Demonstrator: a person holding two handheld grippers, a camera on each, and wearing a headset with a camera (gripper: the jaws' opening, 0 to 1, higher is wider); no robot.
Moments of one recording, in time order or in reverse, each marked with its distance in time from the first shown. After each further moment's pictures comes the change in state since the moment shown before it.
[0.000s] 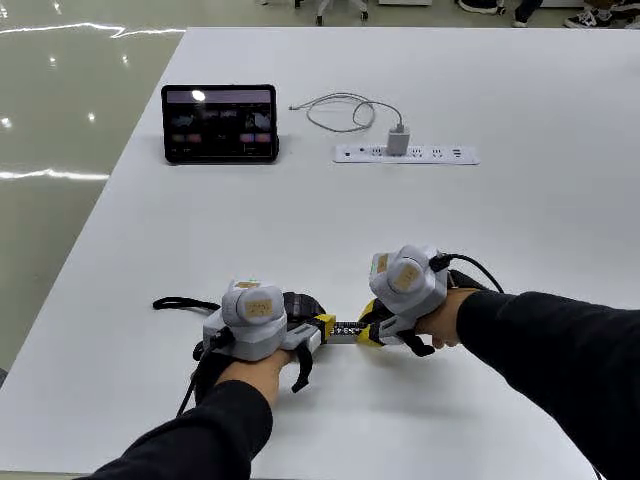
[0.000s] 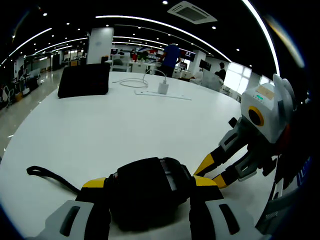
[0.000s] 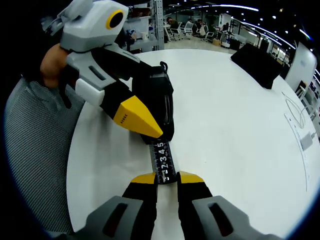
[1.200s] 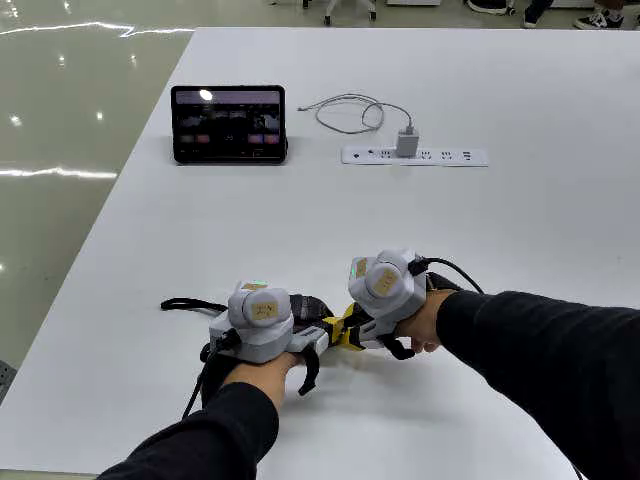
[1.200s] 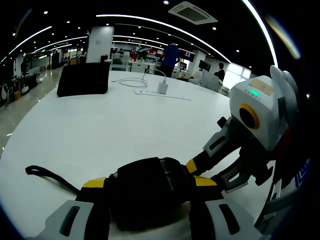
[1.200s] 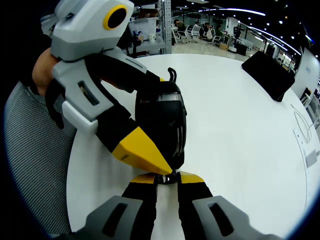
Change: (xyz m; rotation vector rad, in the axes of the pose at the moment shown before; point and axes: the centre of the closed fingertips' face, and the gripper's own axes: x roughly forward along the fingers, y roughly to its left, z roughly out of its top) left arm 0.000 0.000 0.000 -0.009 0.005 -0.016; right arm 0.019 0.011 0.033 -0.050 -0.026 0.038
